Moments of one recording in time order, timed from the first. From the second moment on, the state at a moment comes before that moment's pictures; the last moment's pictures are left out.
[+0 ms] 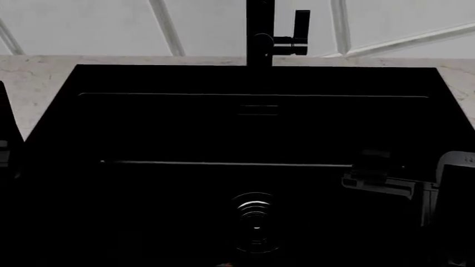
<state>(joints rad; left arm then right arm) -0.37 -0.37 0.02 0.68 -0.40 -0.53 -0.32 0.37 0.38 0.05 -0.62 0.26 0.70 0.31</state>
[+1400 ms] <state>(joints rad) -0.36 -0.38 0.04 0.66 -0.40 -0.51 -0.34 0.37 0.39 0.04 -0.61 0.28 0.69 0.33</state>
